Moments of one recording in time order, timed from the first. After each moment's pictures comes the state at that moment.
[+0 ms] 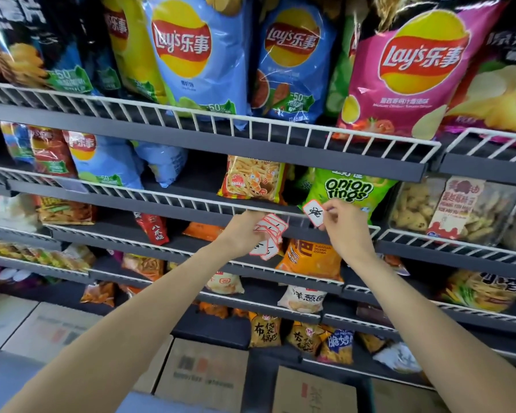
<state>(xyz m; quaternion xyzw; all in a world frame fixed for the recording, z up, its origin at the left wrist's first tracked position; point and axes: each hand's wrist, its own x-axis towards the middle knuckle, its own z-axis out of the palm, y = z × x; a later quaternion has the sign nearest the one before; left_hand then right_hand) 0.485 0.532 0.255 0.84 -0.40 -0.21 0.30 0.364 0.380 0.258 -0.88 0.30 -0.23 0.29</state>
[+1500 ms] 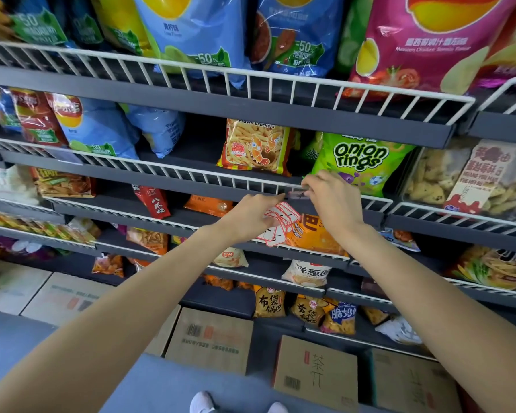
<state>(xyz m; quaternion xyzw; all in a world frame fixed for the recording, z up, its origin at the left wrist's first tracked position) 0.481 0.525 0.233 0.82 -0.48 -0.21 0.22 0.390 0.374 0.226 -0.96 0.19 -0.20 -0.05</state>
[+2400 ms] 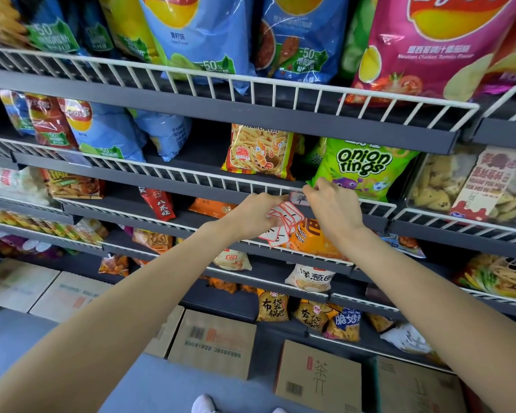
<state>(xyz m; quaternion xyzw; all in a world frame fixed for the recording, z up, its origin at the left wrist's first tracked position) 0.479 0.521 0.249 0.82 -0.48 -0.21 0.22 0.387 0.389 0.244 -0.96 0.16 -0.10 -0.21</state>
